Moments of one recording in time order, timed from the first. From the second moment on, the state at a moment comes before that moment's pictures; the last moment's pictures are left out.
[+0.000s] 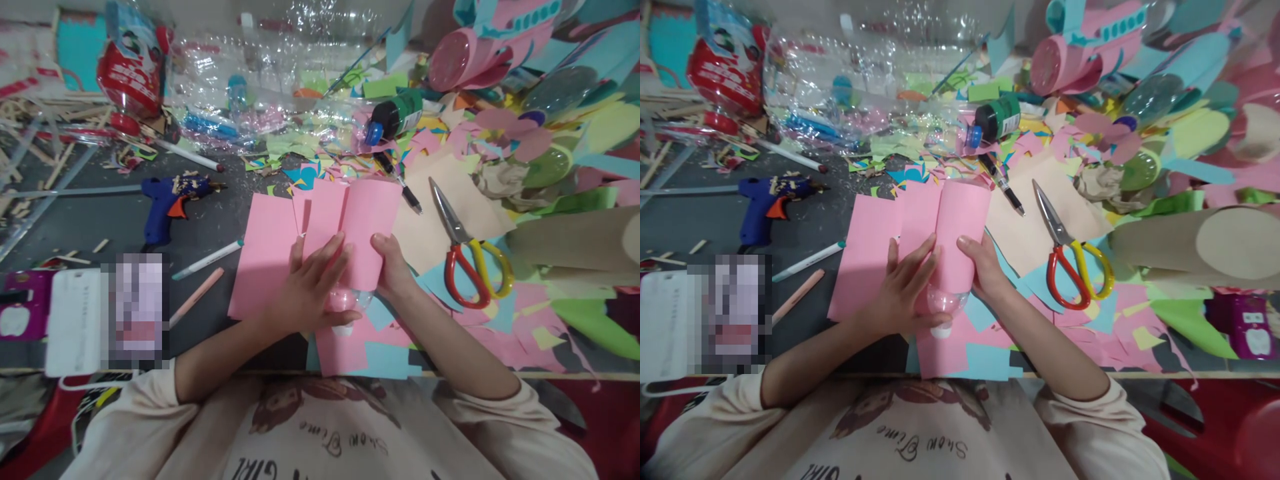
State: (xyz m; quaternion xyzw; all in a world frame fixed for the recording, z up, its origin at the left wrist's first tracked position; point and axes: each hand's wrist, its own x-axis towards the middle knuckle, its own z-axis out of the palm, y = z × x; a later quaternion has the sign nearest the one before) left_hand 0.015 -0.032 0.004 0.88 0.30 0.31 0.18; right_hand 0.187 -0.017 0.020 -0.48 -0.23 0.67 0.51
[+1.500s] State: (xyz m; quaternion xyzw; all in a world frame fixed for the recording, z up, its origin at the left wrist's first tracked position) left_hand 0.007 -0.028 0.013 0.80 0.37 0.35 0.31; right_hand 0.179 -0.020 0.028 -0.49 -0.21 0.68 0.51
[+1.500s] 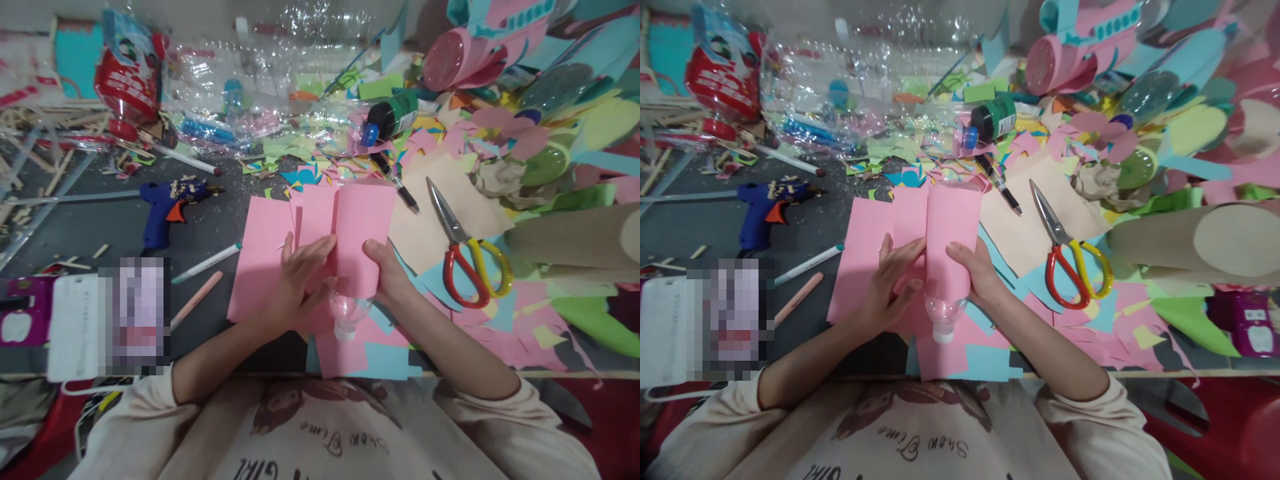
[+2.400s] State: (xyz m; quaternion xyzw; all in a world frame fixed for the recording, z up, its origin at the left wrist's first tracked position) left_hand 0.016 -0.013 0.012 0.70 0.34 0.40 0.48; right_hand 0.175 -0.020 0.030 -0.47 -0.23 0.69 0.49
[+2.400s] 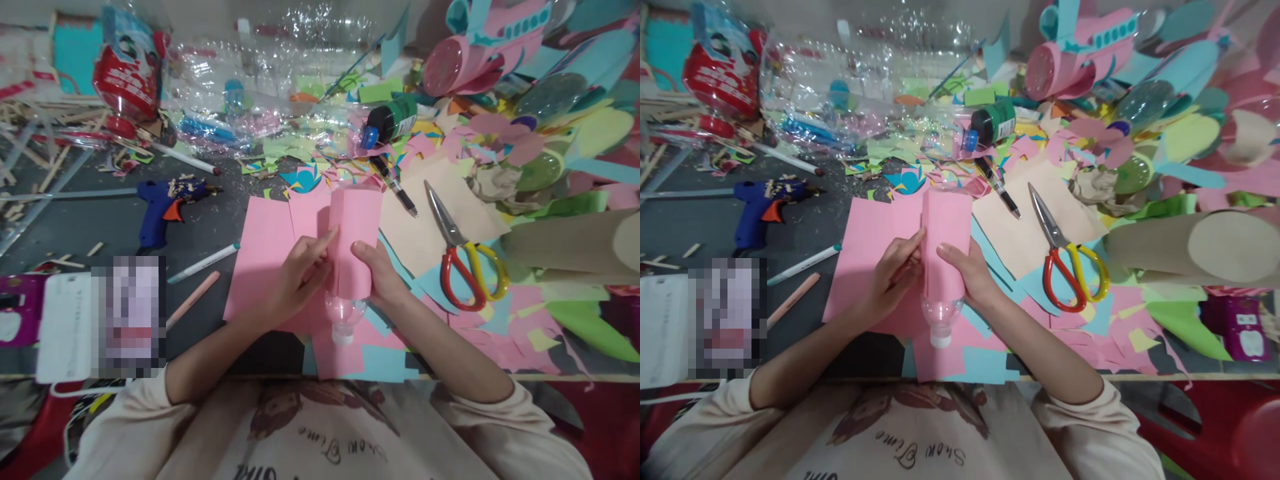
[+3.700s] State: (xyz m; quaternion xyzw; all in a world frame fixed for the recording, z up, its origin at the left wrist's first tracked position) left_hand -0.080 0.065 0.087 0.49 0.87 0.04 0.07; right_hand 0.206 -0.004 0.019 -0.50 -0.22 0.65 0.52
